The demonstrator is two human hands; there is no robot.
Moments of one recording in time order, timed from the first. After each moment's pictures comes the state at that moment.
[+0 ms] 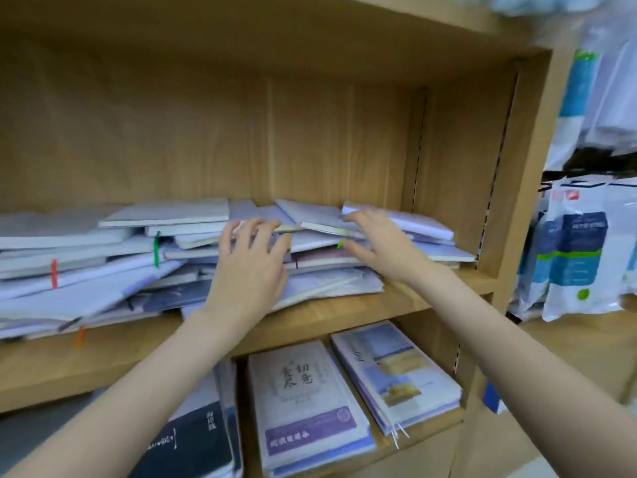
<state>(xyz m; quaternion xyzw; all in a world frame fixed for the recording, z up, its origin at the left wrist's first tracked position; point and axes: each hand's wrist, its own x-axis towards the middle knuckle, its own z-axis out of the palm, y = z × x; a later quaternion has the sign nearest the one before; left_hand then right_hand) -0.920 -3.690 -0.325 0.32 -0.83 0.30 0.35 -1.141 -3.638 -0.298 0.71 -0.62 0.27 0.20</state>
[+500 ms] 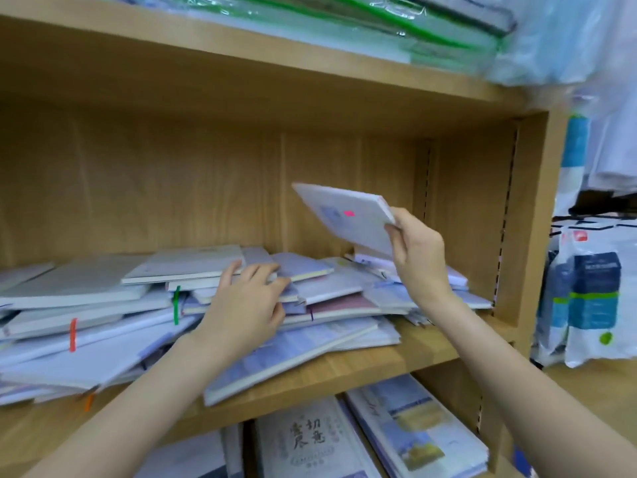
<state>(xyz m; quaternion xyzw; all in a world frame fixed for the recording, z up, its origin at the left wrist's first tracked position) -0.901 -3.712 -0.292 0.33 -0.87 0.25 0.28 -1.138 -3.644 -0.261 0.58 -0.50 0.54 0.34</state>
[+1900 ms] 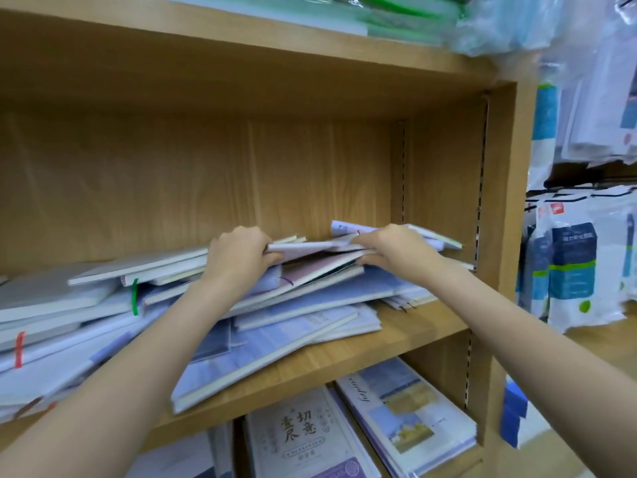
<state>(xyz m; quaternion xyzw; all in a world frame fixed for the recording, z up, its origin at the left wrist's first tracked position) -0.950 -3.727 -0.243 0.42 -0.85 0.14 0.28 -1.169 -3.637 -0.253 0.66 -0.69 0.14 0.26</state>
